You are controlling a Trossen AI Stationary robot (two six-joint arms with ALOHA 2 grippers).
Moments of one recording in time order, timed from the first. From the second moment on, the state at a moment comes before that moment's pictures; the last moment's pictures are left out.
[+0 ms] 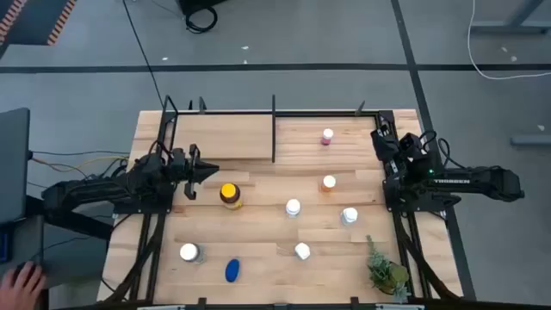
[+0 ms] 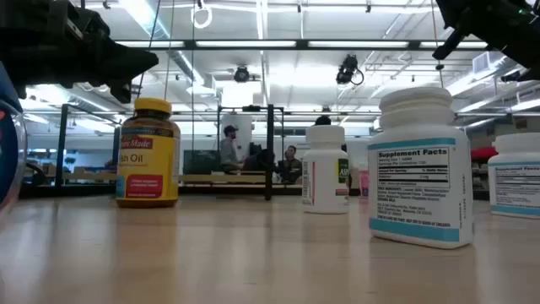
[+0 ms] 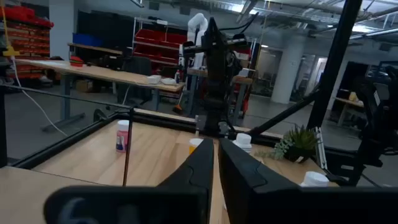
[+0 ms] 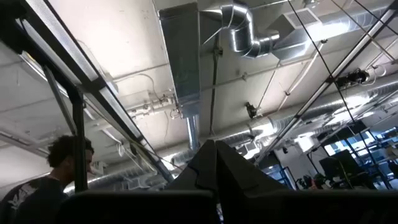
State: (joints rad) left arm 0.28 0.33 0.01 0.47 0.17 -0.20; right arm -0.29 0.52 0.01 1.34 -0.02 0.42
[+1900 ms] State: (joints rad) left arm 0.28 0.33 0.01 0.47 0.17 -0.20; right arm -0.29 0.52 0.01 1.34 -0.02 0.42
